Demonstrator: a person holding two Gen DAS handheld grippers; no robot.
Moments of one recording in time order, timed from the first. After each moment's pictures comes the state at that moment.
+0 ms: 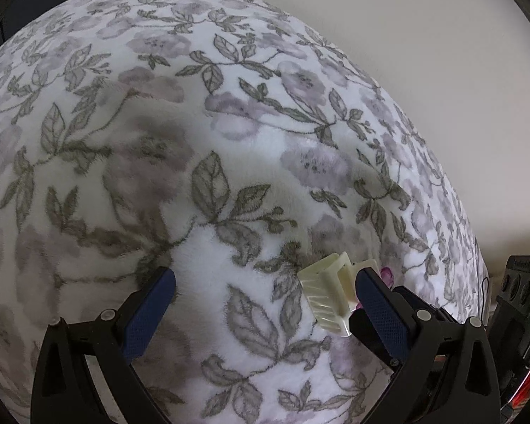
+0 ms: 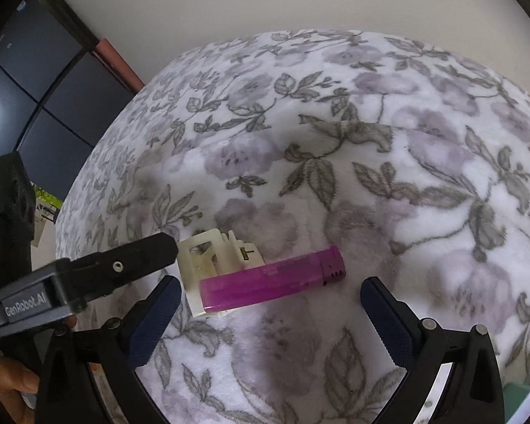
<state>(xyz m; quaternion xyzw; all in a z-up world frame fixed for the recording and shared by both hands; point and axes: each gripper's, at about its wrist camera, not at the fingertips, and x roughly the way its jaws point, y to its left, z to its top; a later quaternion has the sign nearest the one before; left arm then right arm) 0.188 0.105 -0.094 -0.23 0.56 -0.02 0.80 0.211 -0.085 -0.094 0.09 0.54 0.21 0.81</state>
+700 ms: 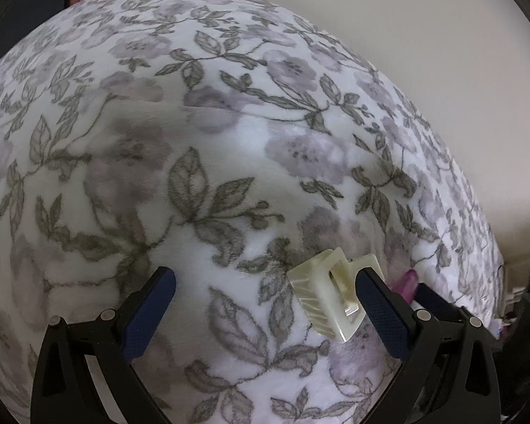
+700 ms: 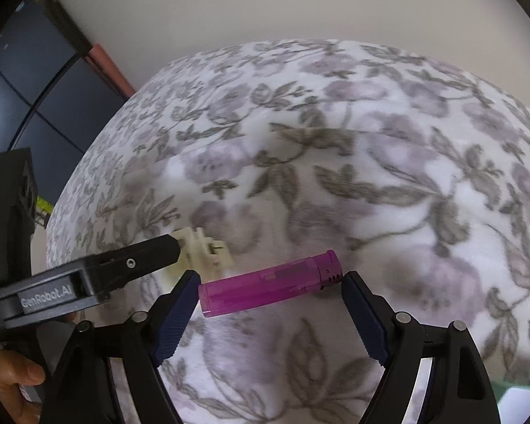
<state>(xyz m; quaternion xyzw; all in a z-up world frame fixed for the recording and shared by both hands) 0.199 0.077 -0.099 -0.17 0.57 -0.01 0.80 0.204 -0.119 -0.088 0.09 0.53 0.17 0.82</state>
